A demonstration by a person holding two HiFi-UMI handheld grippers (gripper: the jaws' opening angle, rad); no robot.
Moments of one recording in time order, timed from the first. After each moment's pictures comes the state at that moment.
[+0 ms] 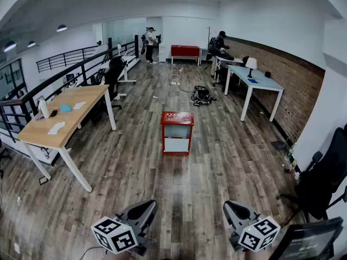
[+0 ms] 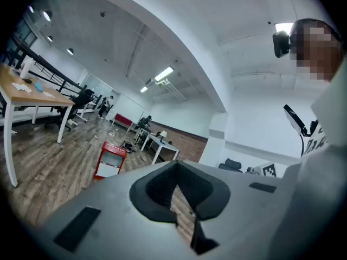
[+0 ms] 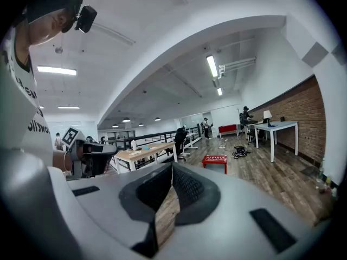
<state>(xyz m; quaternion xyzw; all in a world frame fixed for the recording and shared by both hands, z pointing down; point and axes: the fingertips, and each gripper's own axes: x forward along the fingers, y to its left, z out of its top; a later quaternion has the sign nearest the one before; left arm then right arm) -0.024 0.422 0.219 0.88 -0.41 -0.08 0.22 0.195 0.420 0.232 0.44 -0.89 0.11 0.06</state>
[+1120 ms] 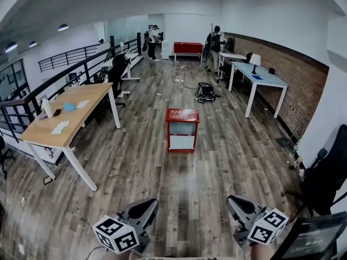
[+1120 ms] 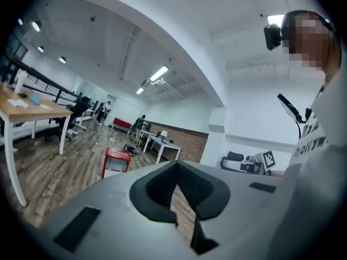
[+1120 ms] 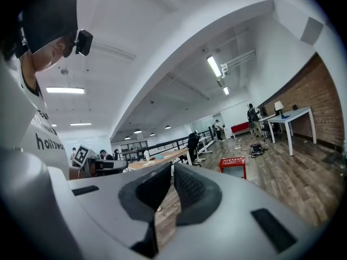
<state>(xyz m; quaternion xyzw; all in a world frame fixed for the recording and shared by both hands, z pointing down) -0.032 0.429 0.217 0.89 -0.42 -0.05 0.18 0.183 0.422 0.210 0.38 -0.92 0.13 -0.01</state>
